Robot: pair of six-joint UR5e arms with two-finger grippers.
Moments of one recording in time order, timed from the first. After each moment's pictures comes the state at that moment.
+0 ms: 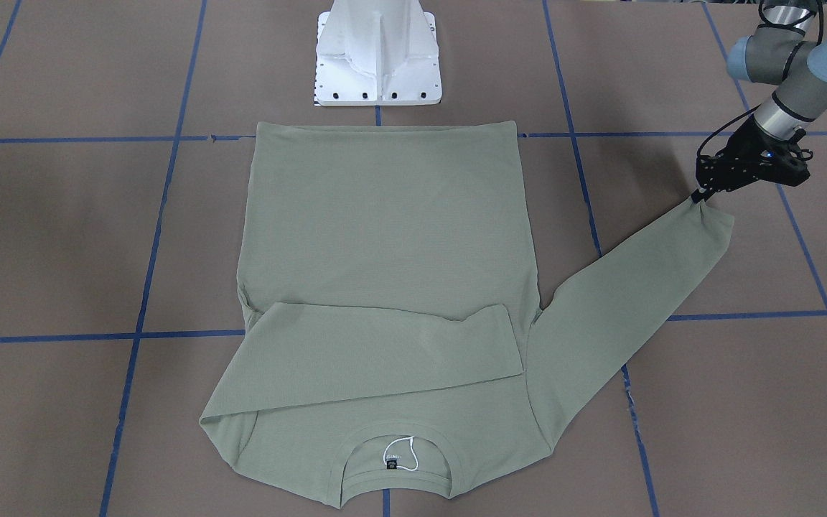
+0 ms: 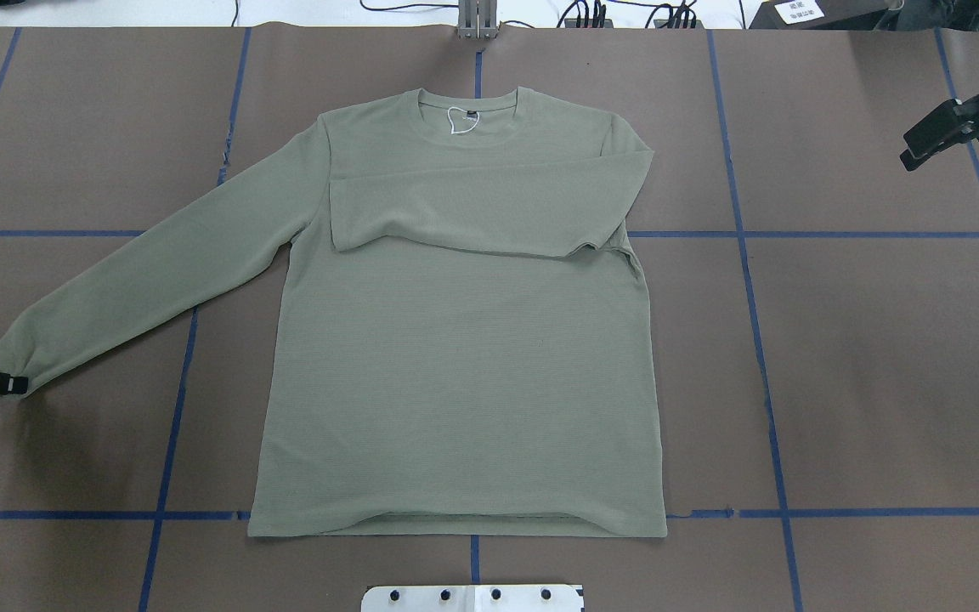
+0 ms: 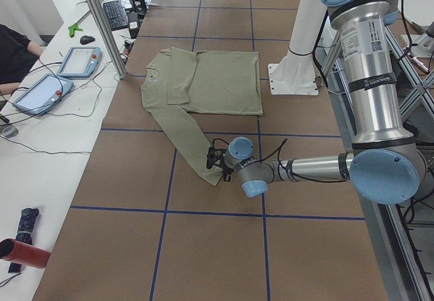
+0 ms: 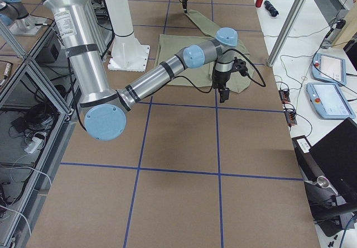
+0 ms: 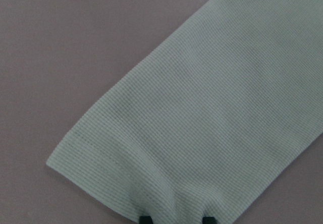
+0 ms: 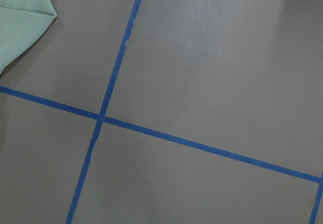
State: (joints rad) left arm -0.81 -1.31 -1.57 -2.80 -2.07 -1.04; right arm 1.23 -1.29 1.89 -1.81 2.21 0.22
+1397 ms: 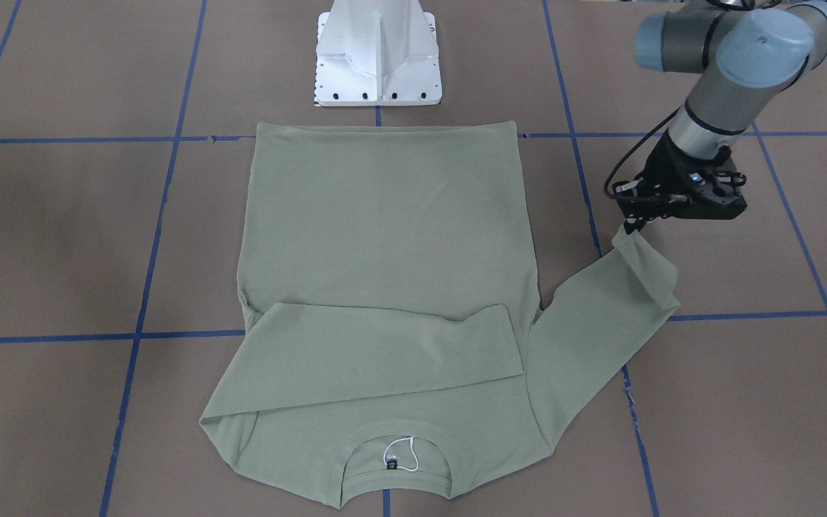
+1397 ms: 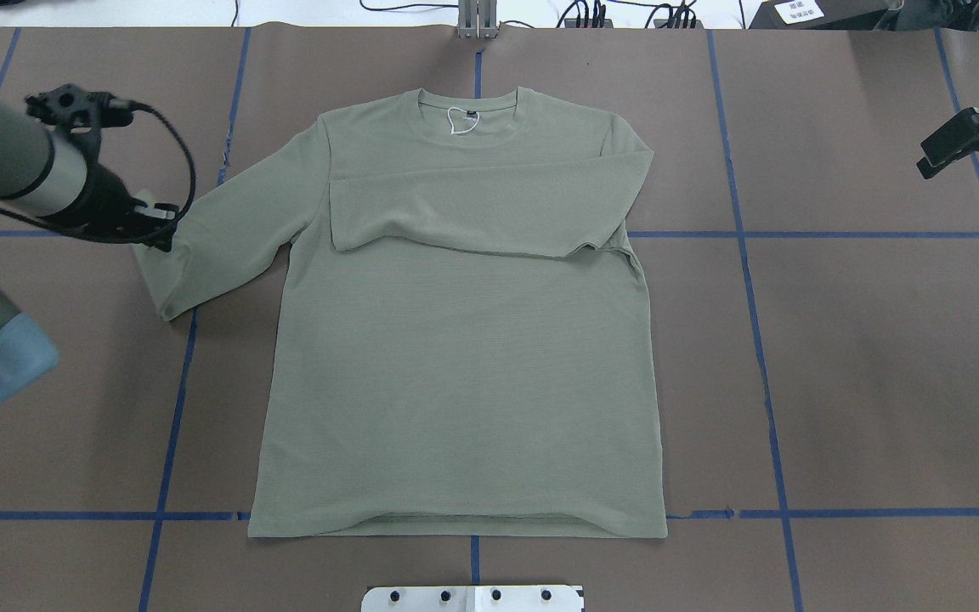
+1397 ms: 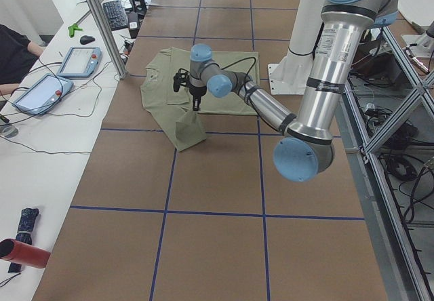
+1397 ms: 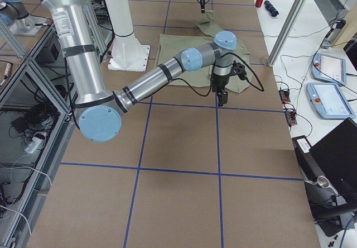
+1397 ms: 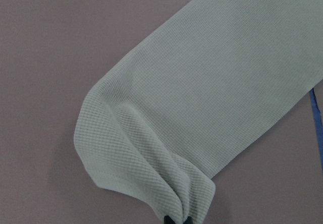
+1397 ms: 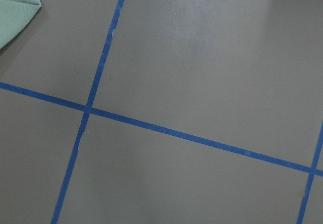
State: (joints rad) left arm -0.89 -1.93 -1.88 -1.62 -2.06 -0.93; right arm 1.25 -1.32 1.90 -1.81 2.21 0.20
